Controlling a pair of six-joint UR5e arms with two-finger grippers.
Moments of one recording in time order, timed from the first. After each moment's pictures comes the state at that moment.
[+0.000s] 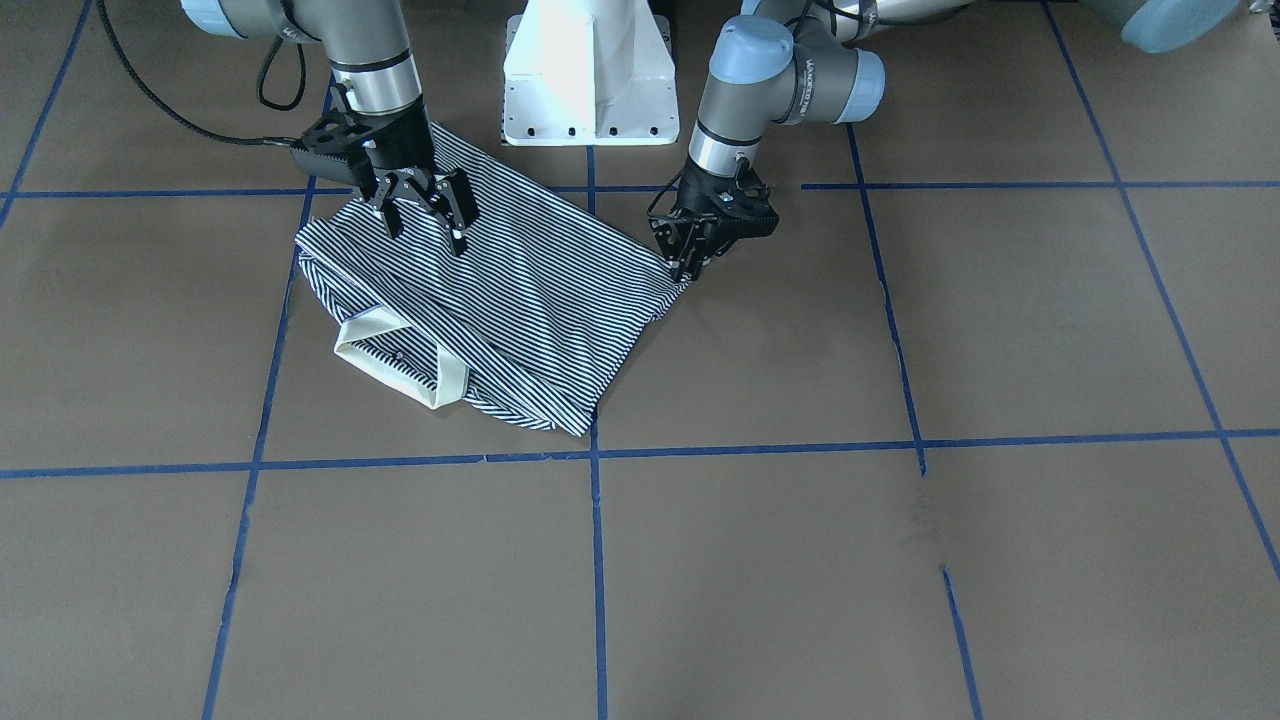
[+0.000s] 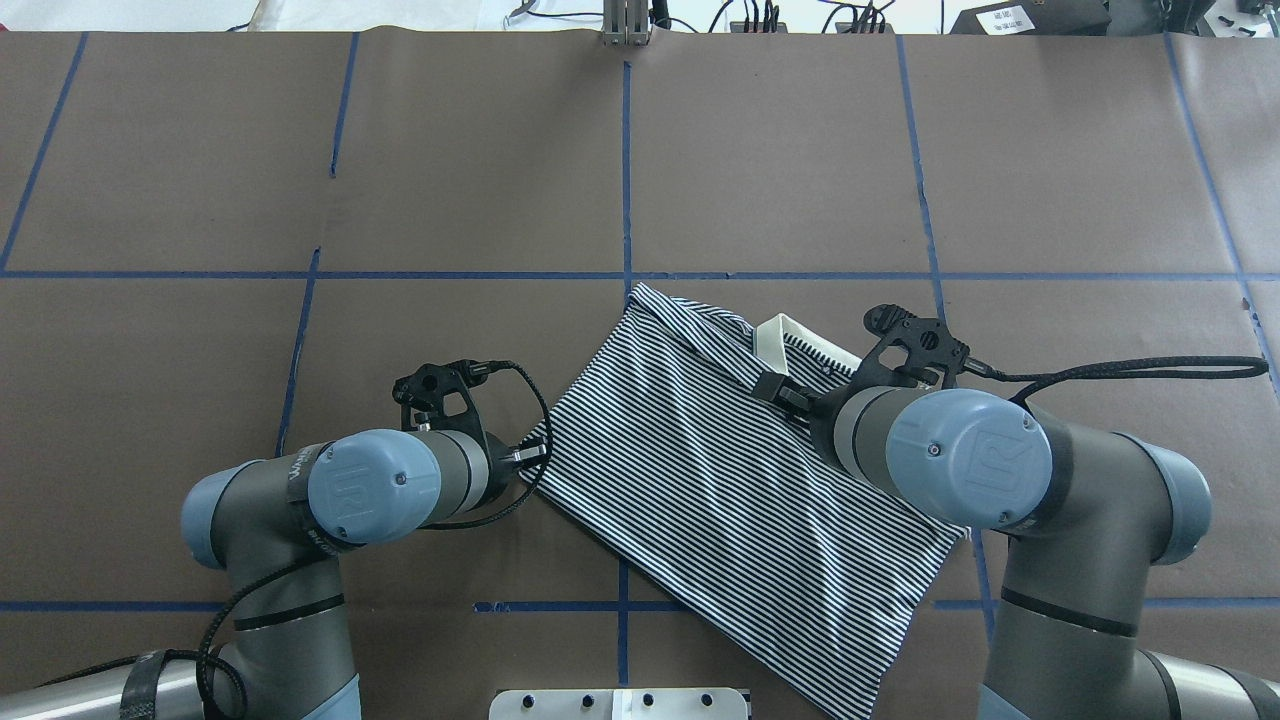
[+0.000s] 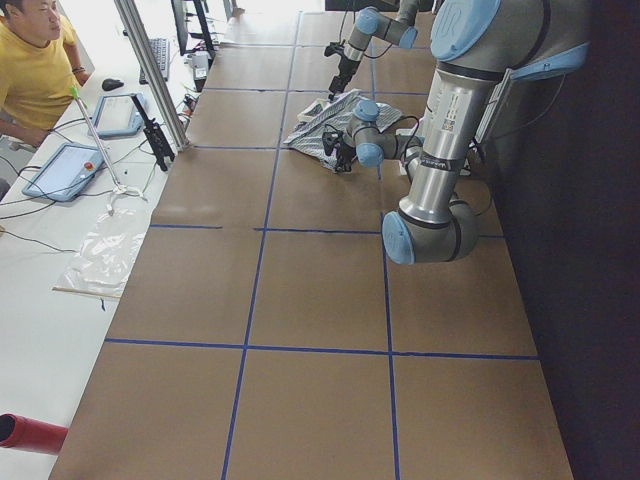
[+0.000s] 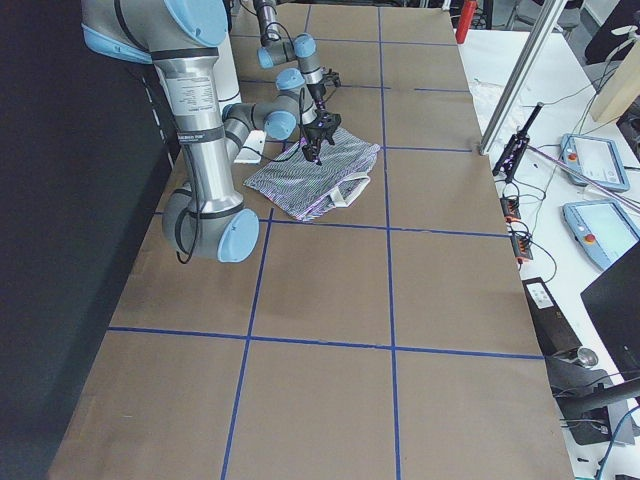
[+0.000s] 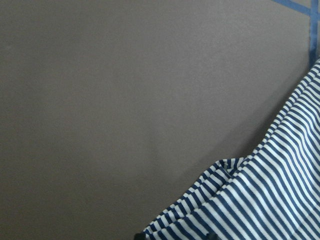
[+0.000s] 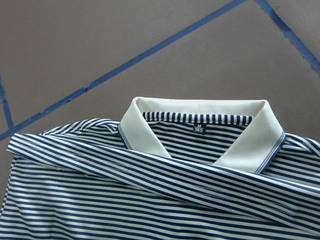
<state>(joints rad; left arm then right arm) -0.33 -2.01 -1.77 -1.95 -1.55 -1.61 0.37 -1.29 2.08 -1.49 1.49 1.82</state>
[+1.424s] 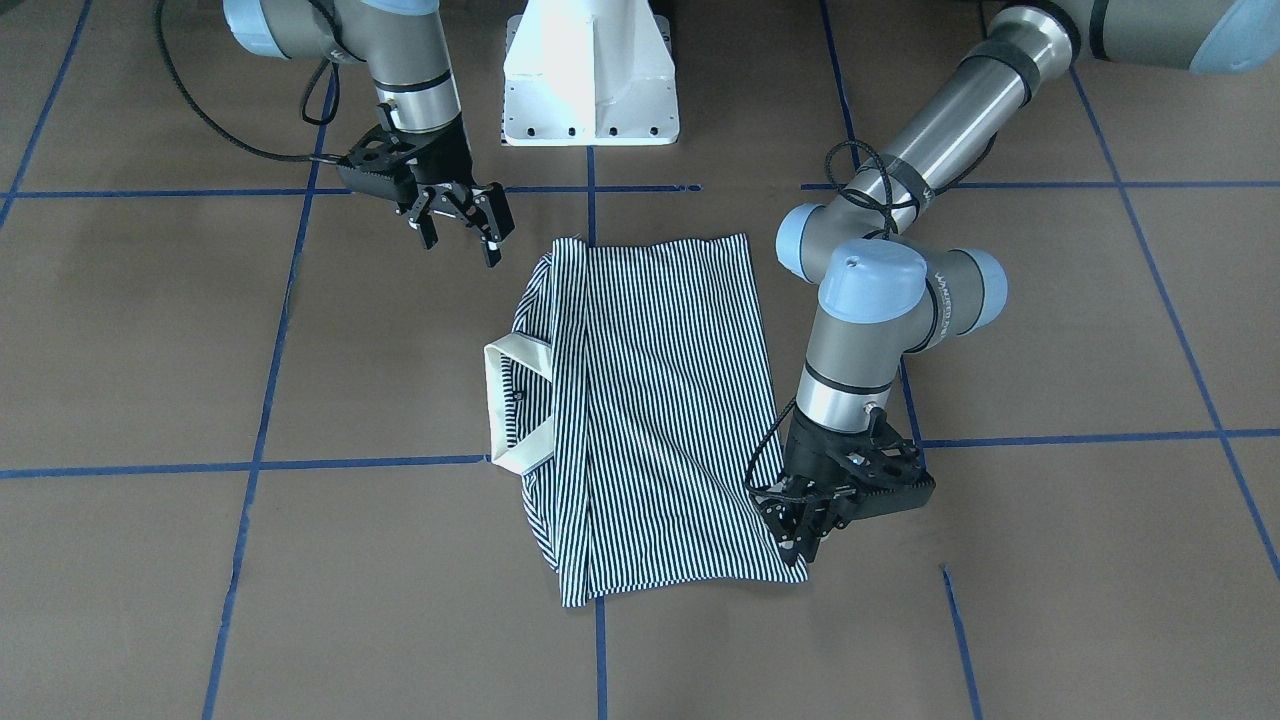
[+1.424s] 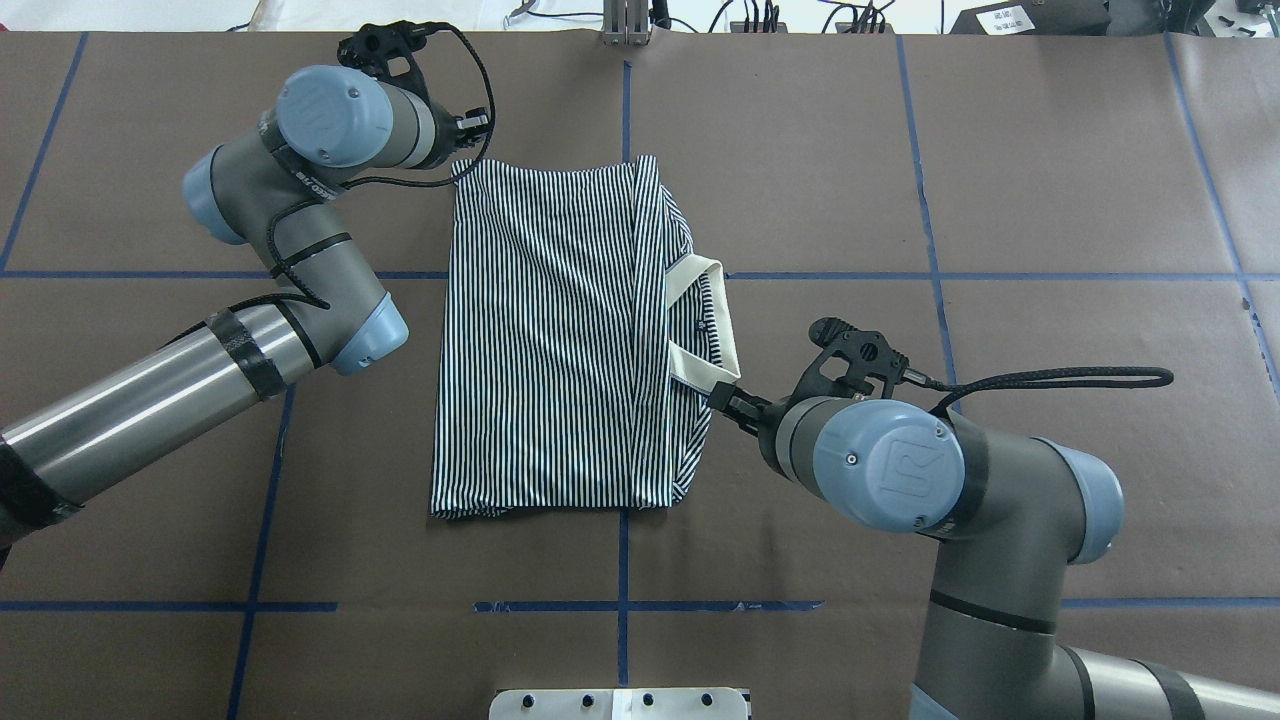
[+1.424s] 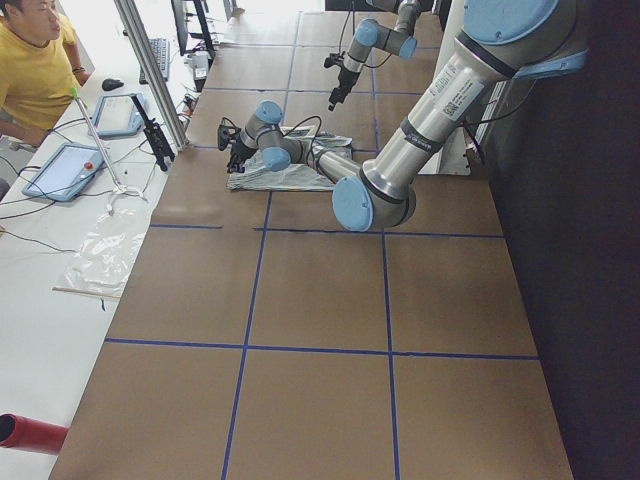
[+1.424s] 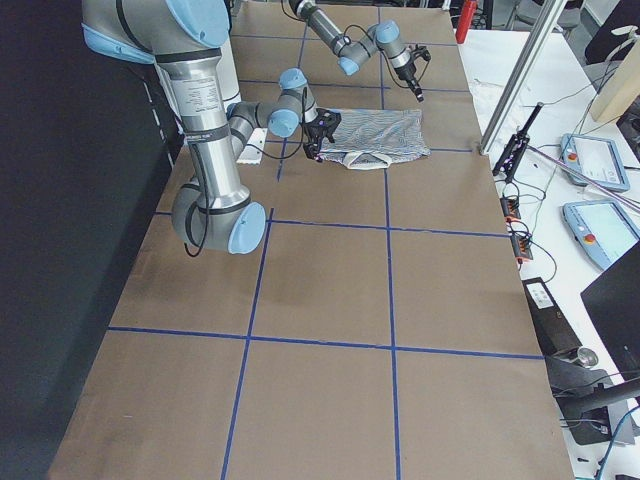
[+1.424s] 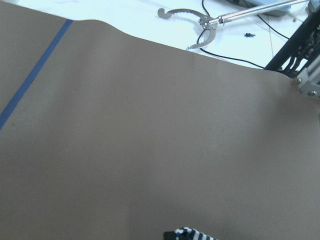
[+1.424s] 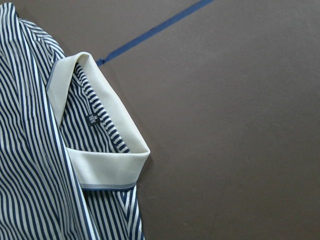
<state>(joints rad) -0.79 -2.30 -1.21 -2.27 -1.64 -1.33 0.33 -1.17 1.96 -1.48 1.48 1.86</state>
